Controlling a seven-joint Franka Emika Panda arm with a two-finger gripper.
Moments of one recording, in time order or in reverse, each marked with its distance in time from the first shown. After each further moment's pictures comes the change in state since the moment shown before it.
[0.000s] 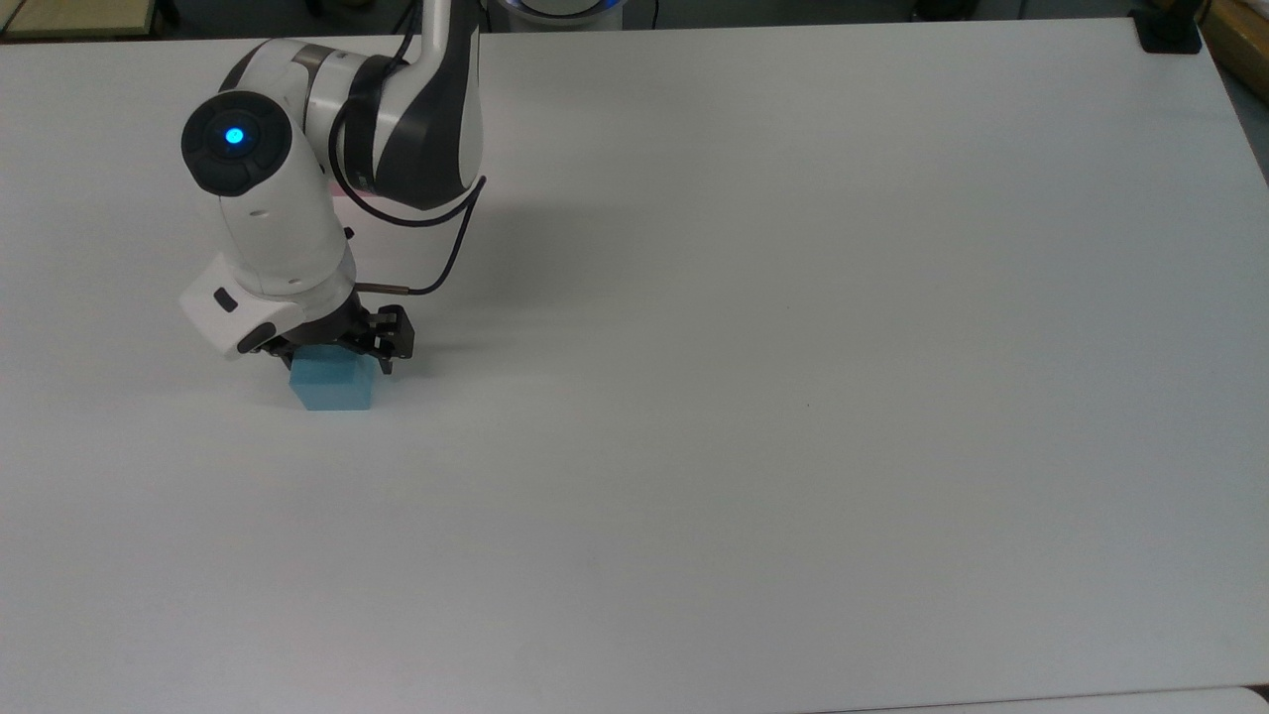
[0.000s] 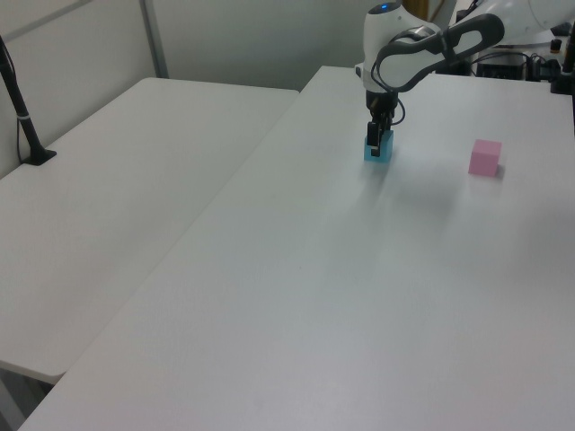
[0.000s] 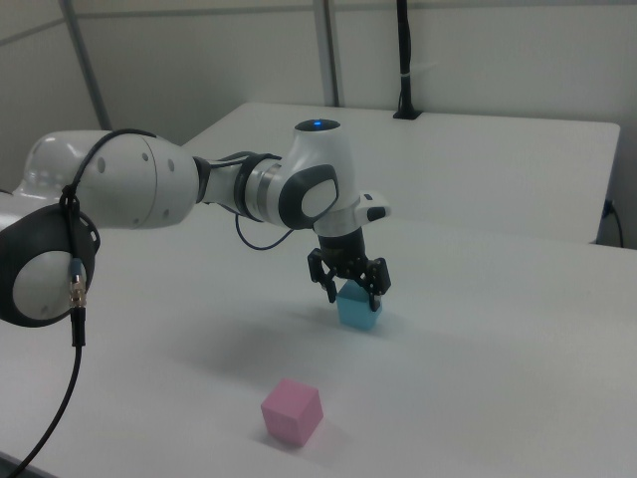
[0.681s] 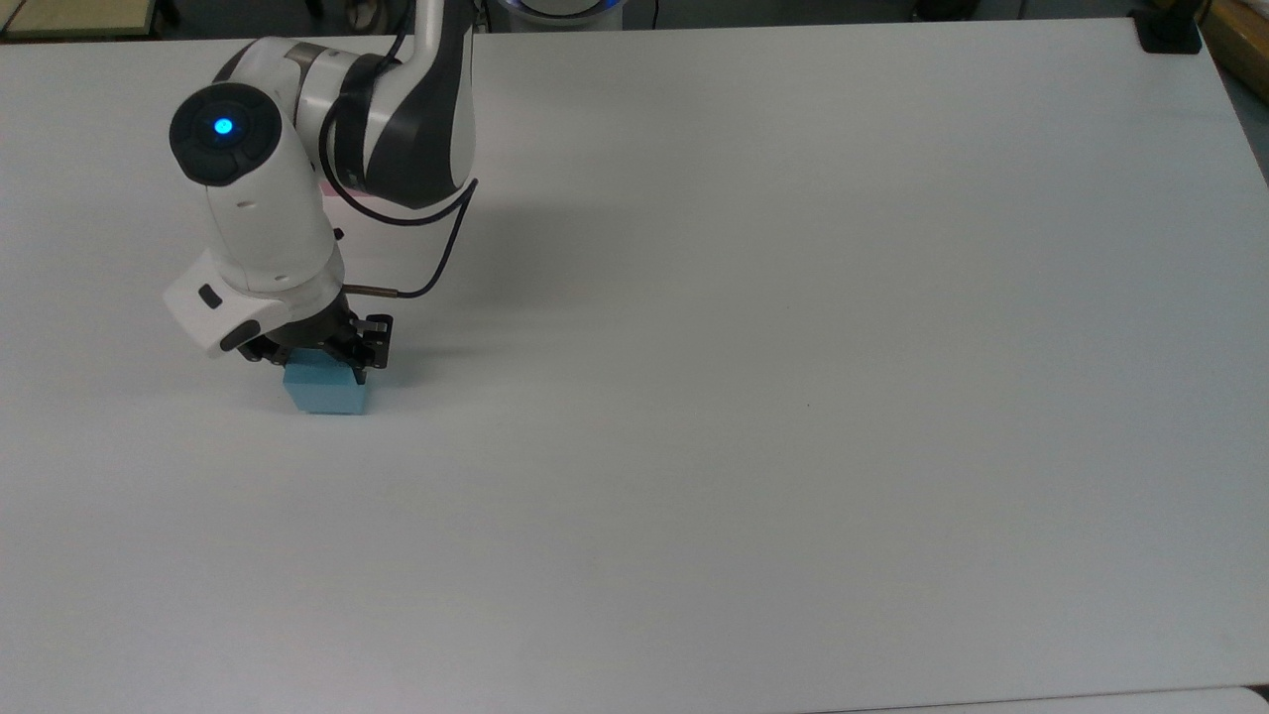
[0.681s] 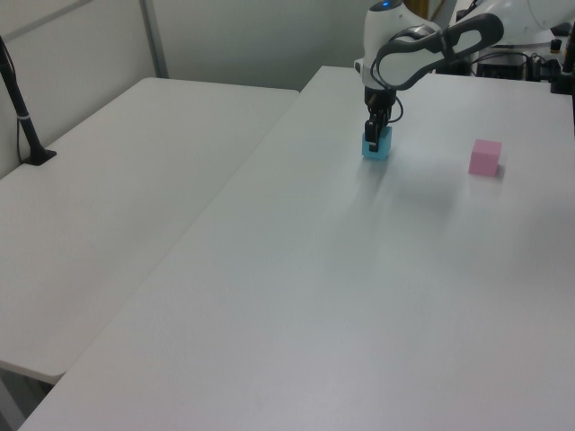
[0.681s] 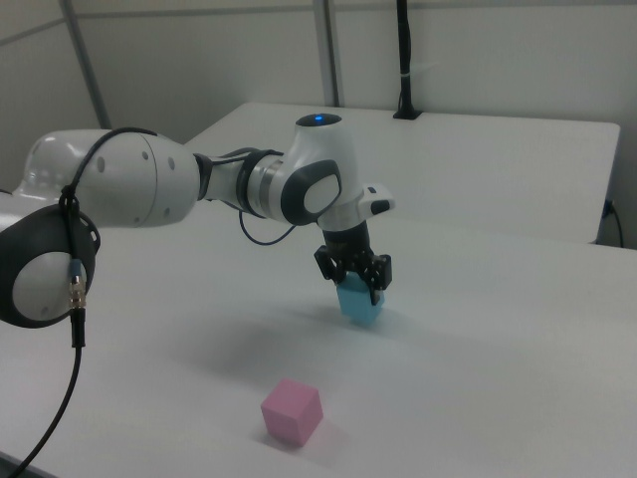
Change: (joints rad) arm -0.006 -0.002 -0.002 0.021 -0.001 0.018 0.011
